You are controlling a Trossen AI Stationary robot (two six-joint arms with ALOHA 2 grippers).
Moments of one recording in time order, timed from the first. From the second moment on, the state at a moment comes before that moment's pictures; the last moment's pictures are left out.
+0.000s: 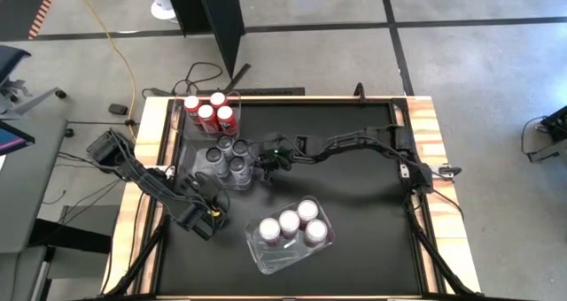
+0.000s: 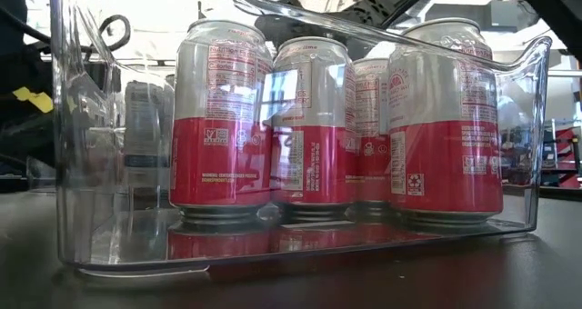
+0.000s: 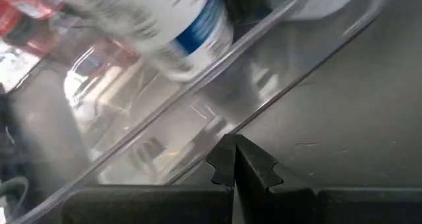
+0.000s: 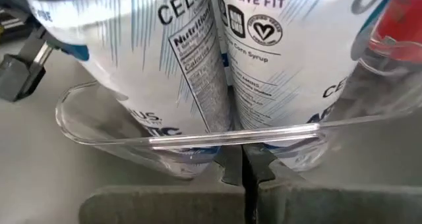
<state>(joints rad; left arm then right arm) -0.63 1.52 0.68 -0.92 -0.68 -1.43 -0.12 2.10 1.44 0.06 -0.08 0.16</state>
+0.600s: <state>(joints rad) -0.63 1.38 0.68 -1.01 -0.71 -1.39 -0.14 2.17 1.54 0.05 -0.08 0.18</state>
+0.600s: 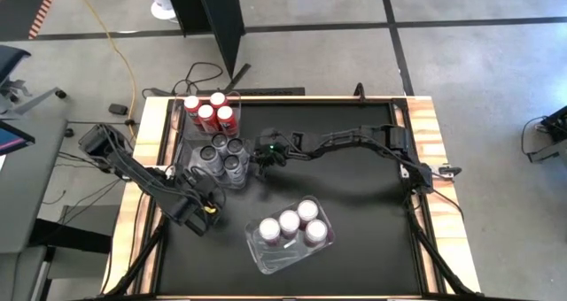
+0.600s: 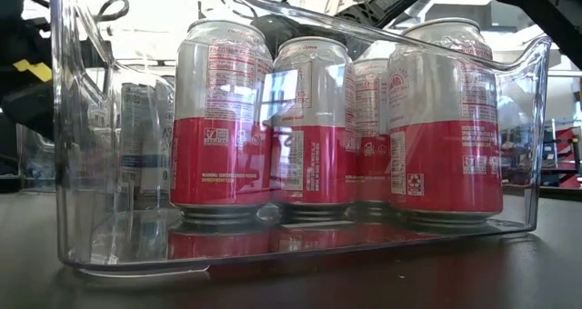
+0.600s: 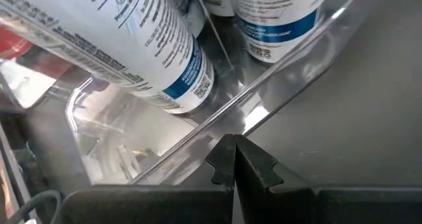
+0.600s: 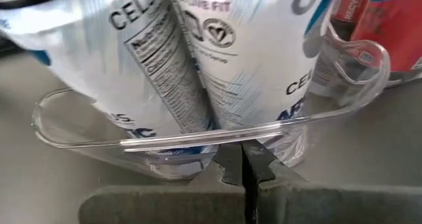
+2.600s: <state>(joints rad) -0.69 1.07 0.42 -0.16 -0.85 -0.67 -0.15 2.17 1.51 0.18 -0.08 0.13</state>
